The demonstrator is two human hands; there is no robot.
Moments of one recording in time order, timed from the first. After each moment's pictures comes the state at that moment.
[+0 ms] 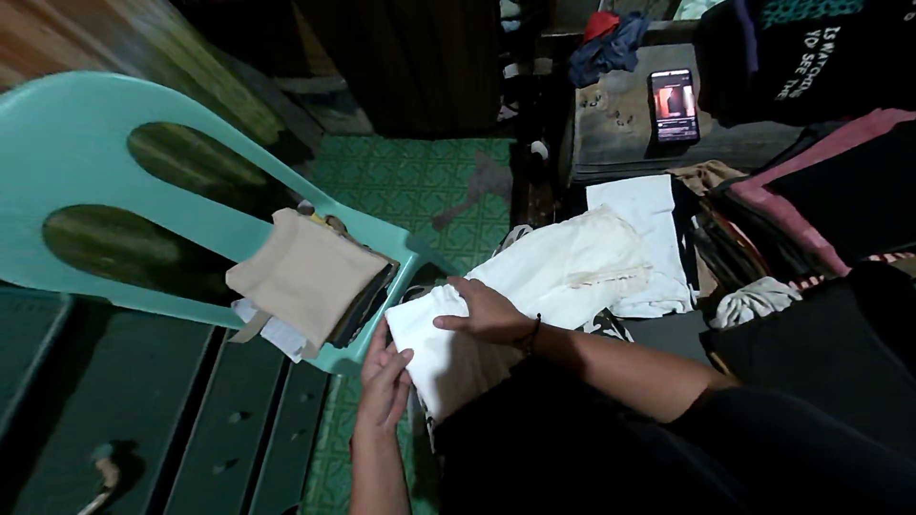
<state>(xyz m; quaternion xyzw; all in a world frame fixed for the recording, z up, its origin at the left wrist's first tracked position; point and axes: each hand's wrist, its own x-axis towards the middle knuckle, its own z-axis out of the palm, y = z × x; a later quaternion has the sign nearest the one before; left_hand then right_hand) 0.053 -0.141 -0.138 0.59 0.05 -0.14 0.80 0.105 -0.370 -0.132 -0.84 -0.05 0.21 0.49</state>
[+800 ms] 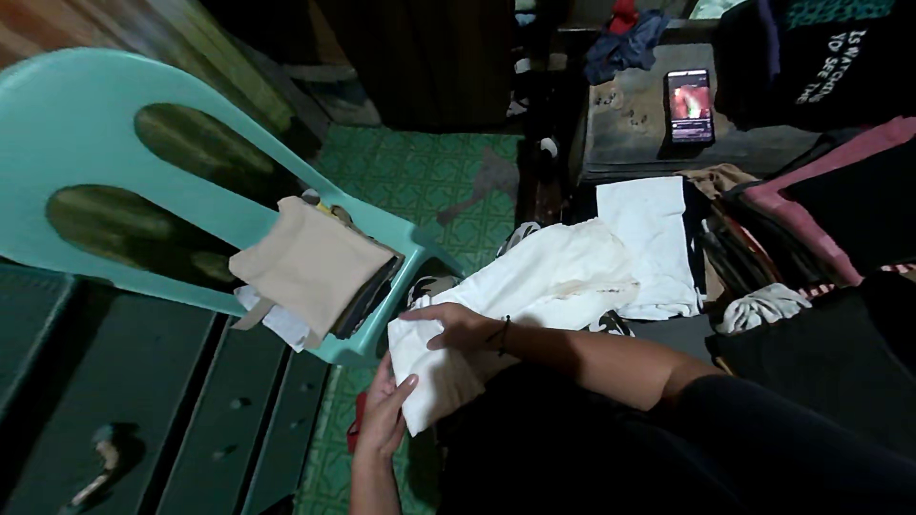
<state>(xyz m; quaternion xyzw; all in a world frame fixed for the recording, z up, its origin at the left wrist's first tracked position) 0.006 -0.112 -0.167 0.64 0.13 -0.17 0.74 0.113 -0.321 -0.154 -0.73 -0.22 0.30 0.58</state>
